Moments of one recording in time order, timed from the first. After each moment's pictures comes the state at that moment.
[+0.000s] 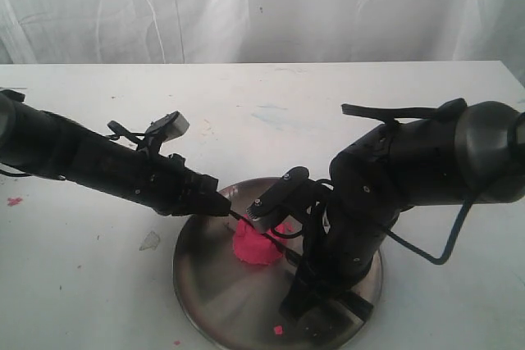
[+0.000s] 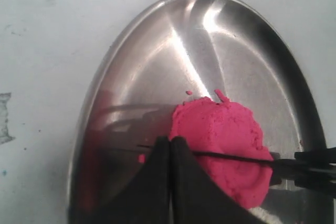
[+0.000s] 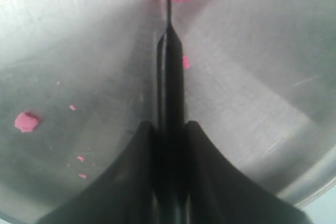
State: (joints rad) left arm -0.22 1.99 -1.02 -1.48 0.77 1.34; right arm 0.71 1.75 -0.91 -0.03 0.61 -0.12
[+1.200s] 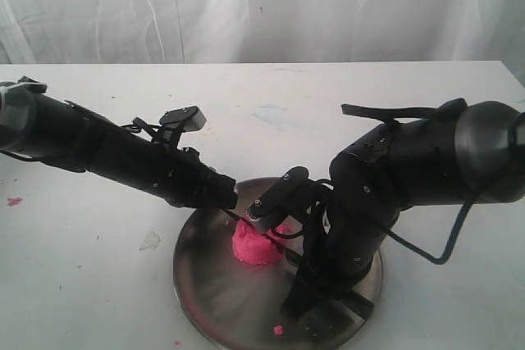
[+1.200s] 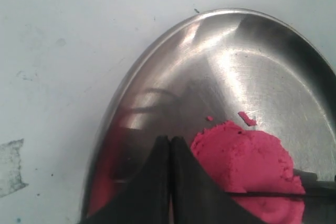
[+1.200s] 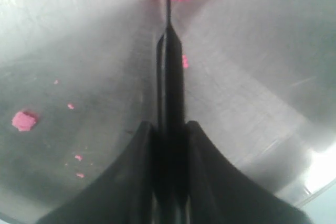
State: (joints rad) left arm -0.29 2.00 -1.08 -1.41 0.62 1.28; right arm 0.71 1.75 -0.91 -0.03 0.61 -0.13
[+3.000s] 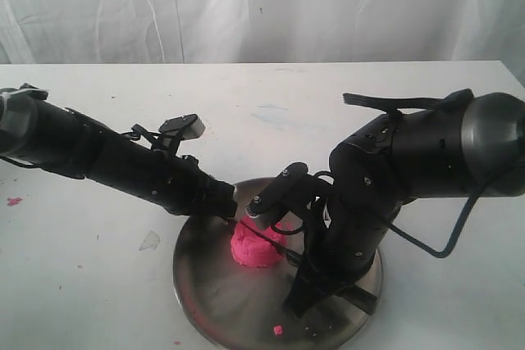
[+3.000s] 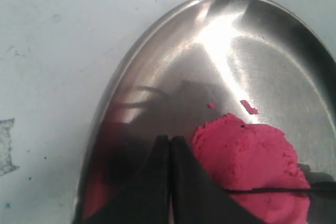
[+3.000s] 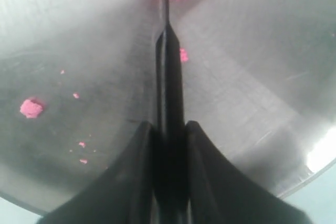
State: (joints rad) left arm -0.29 2.01 -1.07 -1.41 0.64 1.28; right arm 0.71 1.73 -0.93 -0.03 0.66 -0.14
